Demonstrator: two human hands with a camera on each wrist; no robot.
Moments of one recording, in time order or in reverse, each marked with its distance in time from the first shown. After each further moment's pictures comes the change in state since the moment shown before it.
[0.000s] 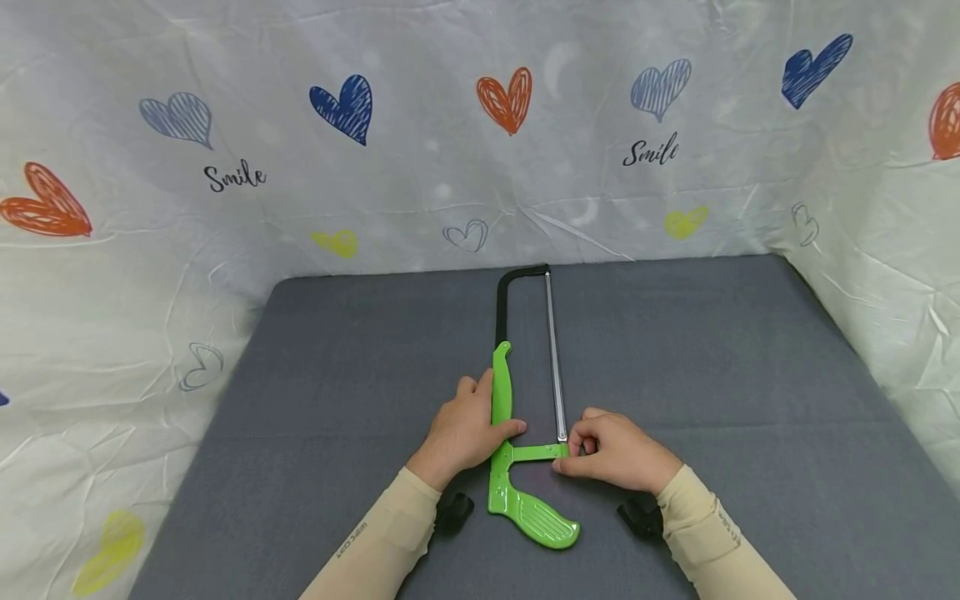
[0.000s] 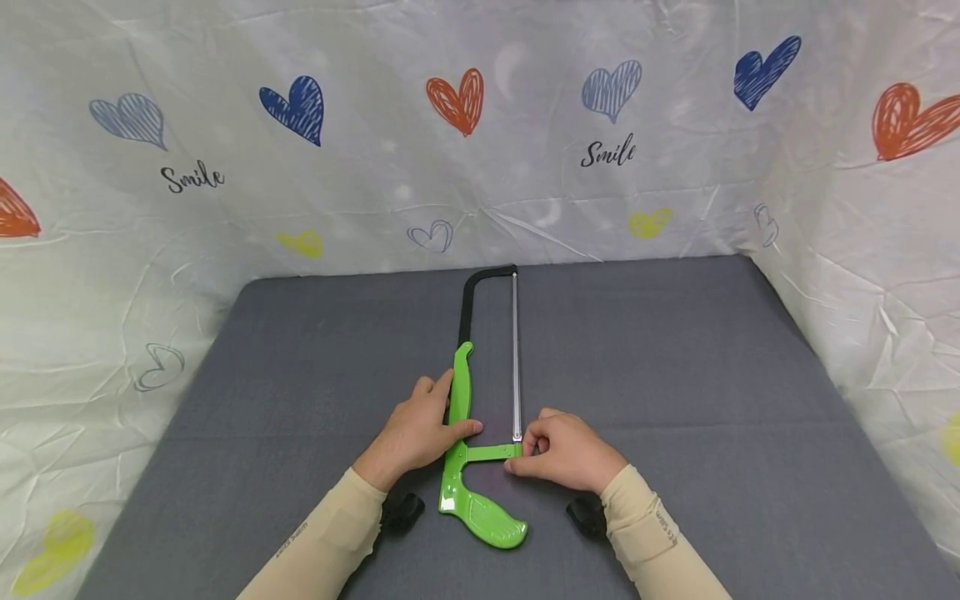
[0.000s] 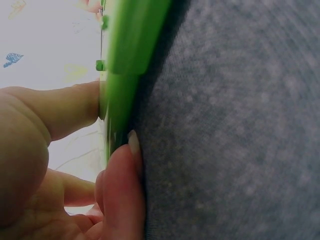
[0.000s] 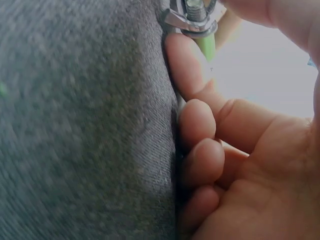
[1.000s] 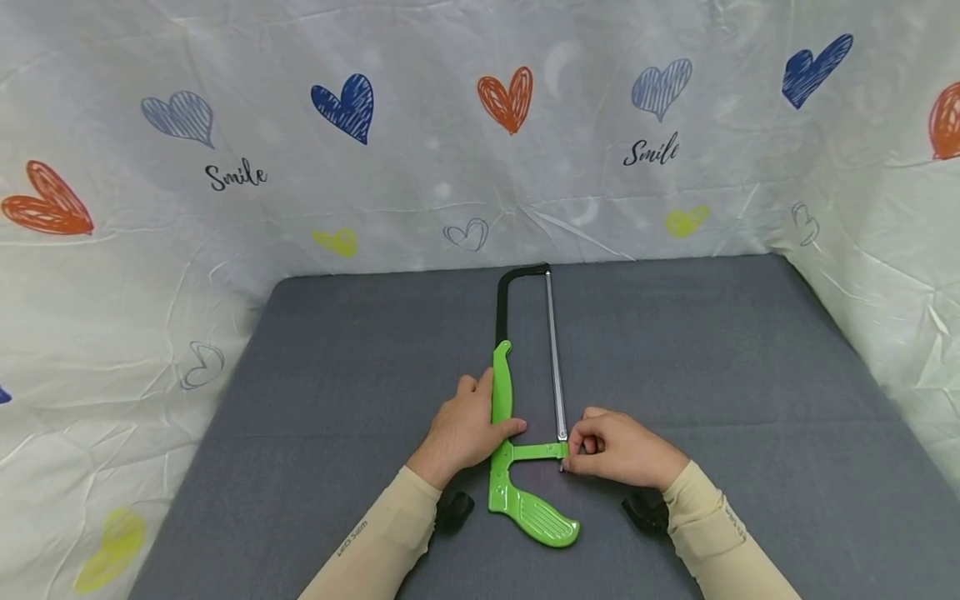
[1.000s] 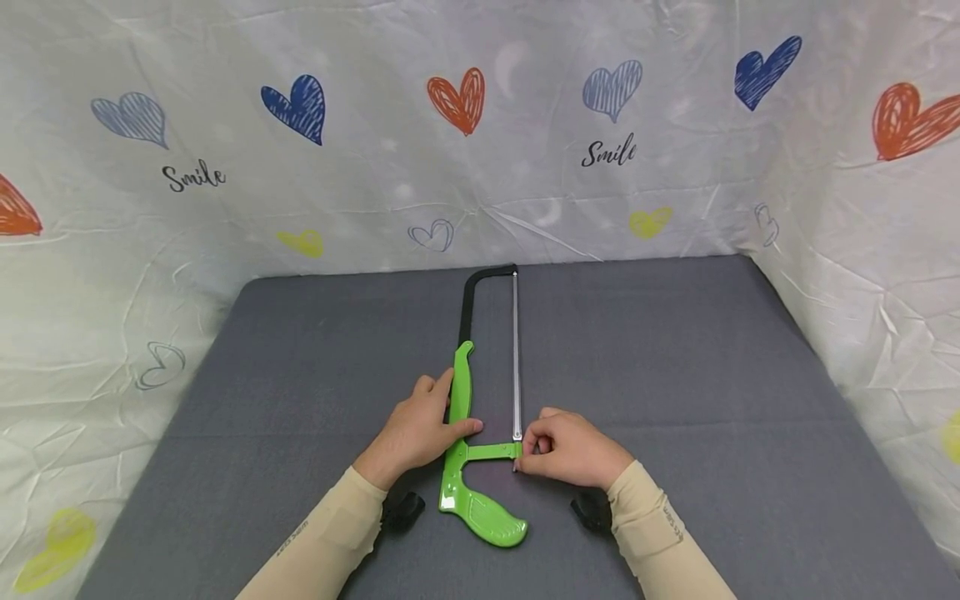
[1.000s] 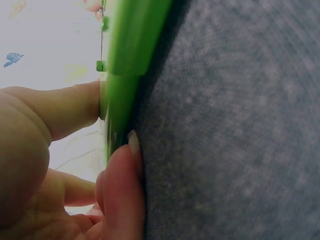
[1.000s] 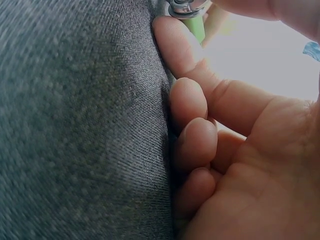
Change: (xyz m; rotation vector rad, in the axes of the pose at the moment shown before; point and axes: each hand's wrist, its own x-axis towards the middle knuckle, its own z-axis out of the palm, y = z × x) left_hand -0.001 0.001 -0.001 0.007 -0.004 -0.013; right_hand 0.001 0.006 -0.005 0.017 -0.059 -0.063
